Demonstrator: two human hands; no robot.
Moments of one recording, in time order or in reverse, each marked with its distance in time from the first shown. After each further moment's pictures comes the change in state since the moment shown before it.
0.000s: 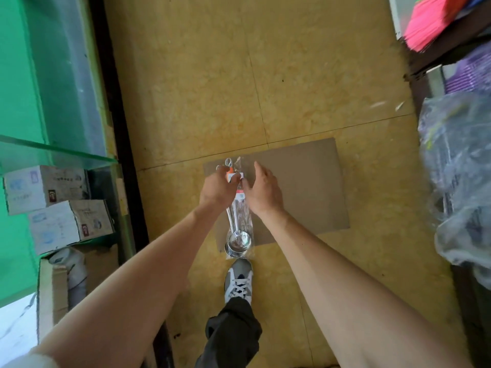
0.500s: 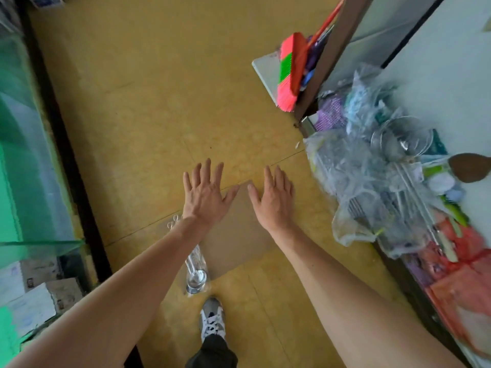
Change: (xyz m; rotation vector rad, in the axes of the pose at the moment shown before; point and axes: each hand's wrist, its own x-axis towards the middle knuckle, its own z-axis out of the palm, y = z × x) left_hand -0.145 0.201 -0.028 0.593 0.241 0.680; right_hand -0.109 0.054 -0.249 -0.202 0.532 -0.056
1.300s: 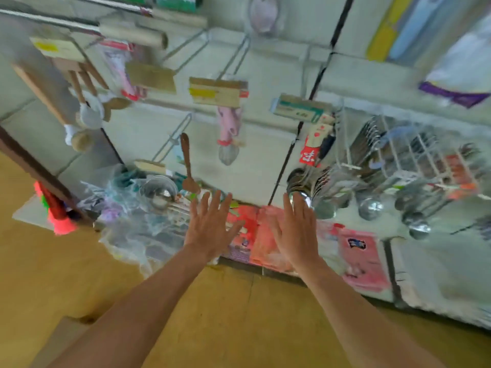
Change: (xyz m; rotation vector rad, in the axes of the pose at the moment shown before) left_hand -0.215 0.611 -0.052 0.233 -0.035 0.978; right_hand -0.336 0.447 -0.396 -0.138 0.476 0.691
